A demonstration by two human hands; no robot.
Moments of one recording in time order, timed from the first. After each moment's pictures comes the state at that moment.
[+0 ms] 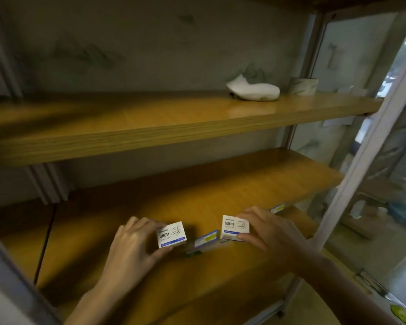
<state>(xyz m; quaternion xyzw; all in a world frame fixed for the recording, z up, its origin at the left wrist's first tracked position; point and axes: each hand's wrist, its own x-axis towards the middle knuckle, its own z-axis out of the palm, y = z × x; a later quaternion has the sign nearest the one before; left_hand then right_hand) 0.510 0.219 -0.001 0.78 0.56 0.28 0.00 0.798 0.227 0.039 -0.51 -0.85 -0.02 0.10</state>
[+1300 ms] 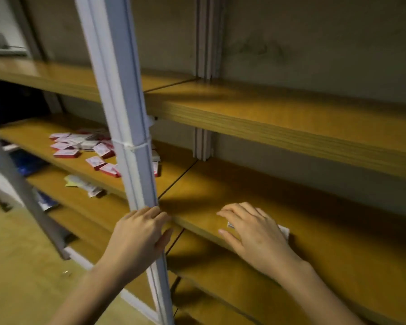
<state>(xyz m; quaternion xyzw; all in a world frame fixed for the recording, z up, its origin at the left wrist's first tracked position) 0.536 0.112 0.032 0.50 0.84 0.11 -0.15 0.675 0.303 0.026 -0.08 -0.98 0.06 0.15</state>
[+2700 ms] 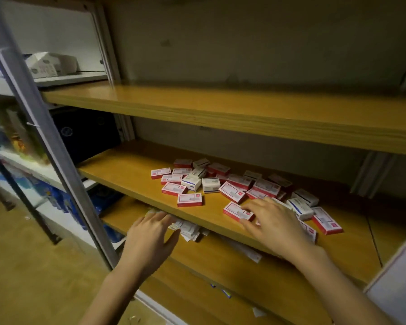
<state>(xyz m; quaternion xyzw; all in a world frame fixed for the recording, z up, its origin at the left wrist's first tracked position) 0.108 -0.107 0.011 0.44 0.88 0.13 -0.14 0.245 0.109 0.019 -0.18 -0.97 0.06 0.14</state>
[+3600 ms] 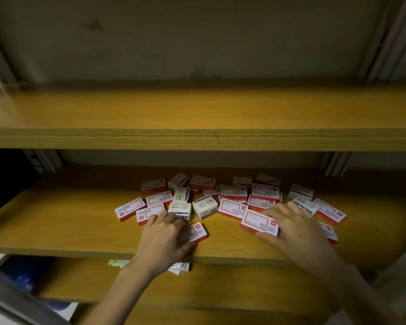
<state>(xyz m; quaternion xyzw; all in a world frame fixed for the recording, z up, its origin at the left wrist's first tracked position) -0.056 -0.016 -0.016 0.63 0.77 0.07 -0.05 0.188 0.103 0.005 -0.45 -0.89 0.01 0.09</state>
